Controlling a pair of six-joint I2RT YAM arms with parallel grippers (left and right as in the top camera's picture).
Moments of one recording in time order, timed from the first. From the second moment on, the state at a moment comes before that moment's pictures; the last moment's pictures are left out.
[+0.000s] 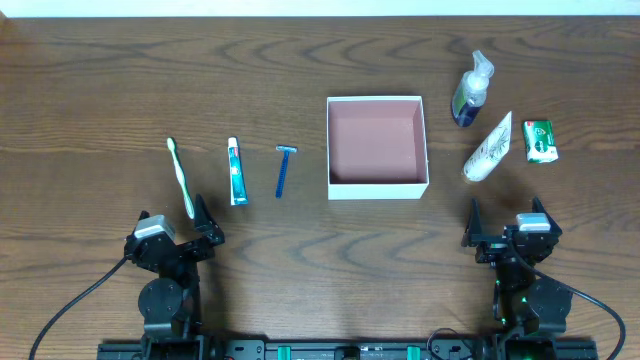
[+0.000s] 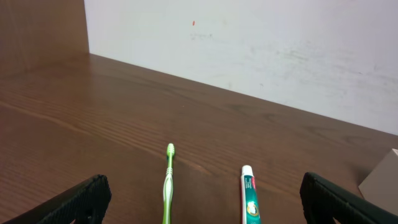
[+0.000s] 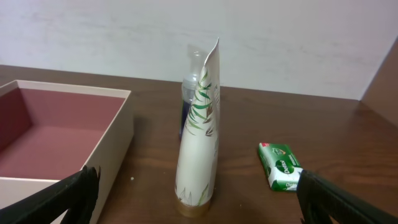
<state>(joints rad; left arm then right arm) 0.02 0.01 0.03 -0.11 -0.19 -0.22 -0.03 0.01 0.01 -0.07 -0.03 -0.06</state>
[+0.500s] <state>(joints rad) 0.02 0.01 0.03 -0.11 -0.19 -0.22 -0.03 0.01 0.01 -0.07 -0.03 -0.06</state>
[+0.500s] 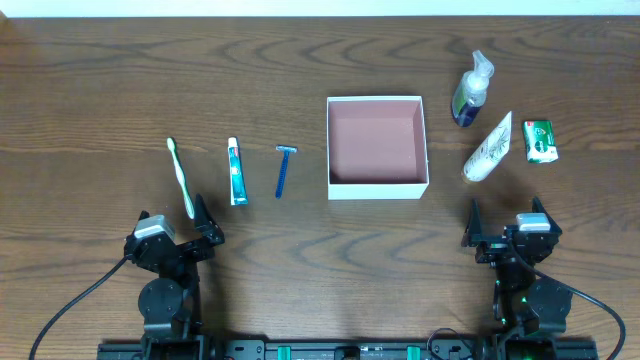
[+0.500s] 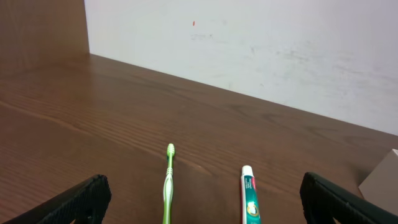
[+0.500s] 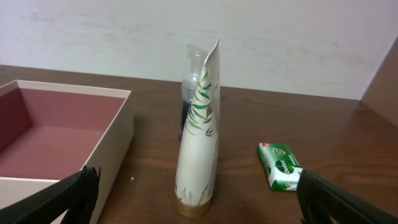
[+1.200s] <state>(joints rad) 0.02 0.04 0.16 0.03 -0.01 -0.28 -0.03 0.01 0.01 -0.07 -0.03 -0.06</state>
